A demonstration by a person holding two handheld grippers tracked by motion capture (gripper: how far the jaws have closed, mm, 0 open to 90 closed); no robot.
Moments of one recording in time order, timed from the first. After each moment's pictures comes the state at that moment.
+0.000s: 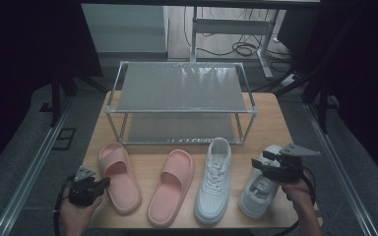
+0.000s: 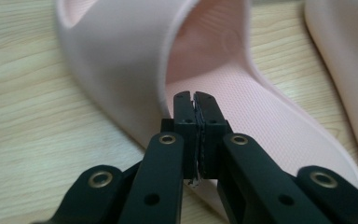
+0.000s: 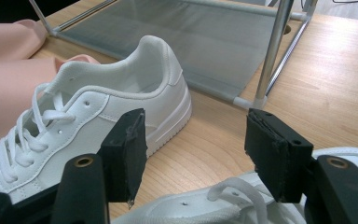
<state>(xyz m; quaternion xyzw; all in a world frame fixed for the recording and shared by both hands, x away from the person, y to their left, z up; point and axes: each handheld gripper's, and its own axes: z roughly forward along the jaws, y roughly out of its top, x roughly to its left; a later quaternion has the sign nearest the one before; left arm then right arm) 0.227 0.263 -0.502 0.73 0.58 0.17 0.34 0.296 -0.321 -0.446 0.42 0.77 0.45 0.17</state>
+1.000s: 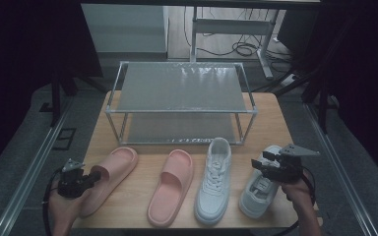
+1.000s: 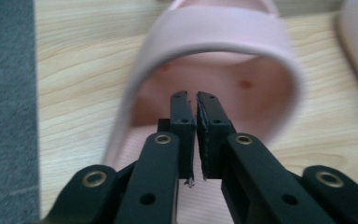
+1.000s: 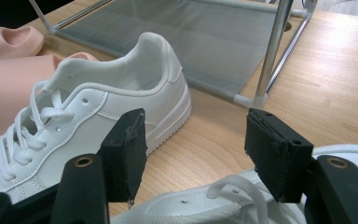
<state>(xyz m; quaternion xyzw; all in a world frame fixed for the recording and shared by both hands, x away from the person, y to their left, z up) 0.242 0.288 -0.492 0.72 0.58 0.16 0.34 0.297 -0.321 -0.448 0.42 0.77 0.45 0.17</state>
